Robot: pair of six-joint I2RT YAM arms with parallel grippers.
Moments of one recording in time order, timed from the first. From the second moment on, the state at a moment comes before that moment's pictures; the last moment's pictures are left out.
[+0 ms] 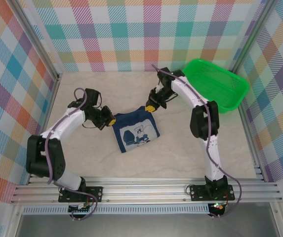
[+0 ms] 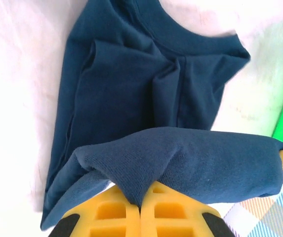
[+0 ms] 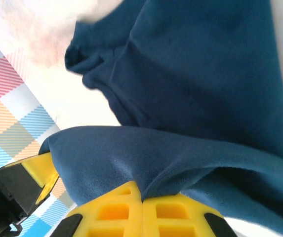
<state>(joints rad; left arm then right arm) -0.18 1.57 1.14 -0.71 0.44 -0.96 0.42 2.38 2.25 -1.31 -0.75 0.65</state>
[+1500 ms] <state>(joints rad) -0.25 1.99 1.42 -0.66 0.18 -0.98 0.46 2.55 2.23 -0.81 -0.57 0.78</state>
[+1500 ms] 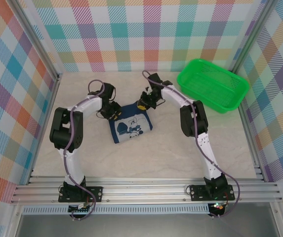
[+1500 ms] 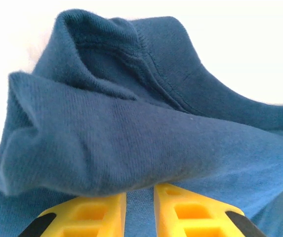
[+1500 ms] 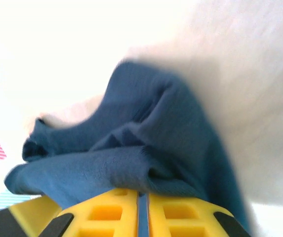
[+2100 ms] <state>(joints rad) -0.29 1.70 1.40 -0.77 0.11 -0.97 0.44 2.36 2.09 -0.83 -0.46 0.73</state>
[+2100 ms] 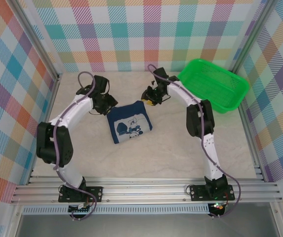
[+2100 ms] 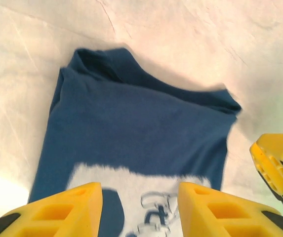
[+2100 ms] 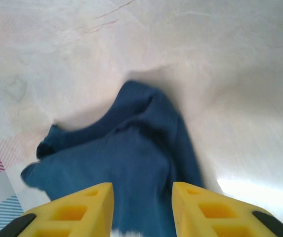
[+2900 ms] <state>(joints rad) -0.78 2.32 2.01 -1.15 -0.22 -1.15 0.24 1.53 1.20 -0.71 -0.39 0.71</state>
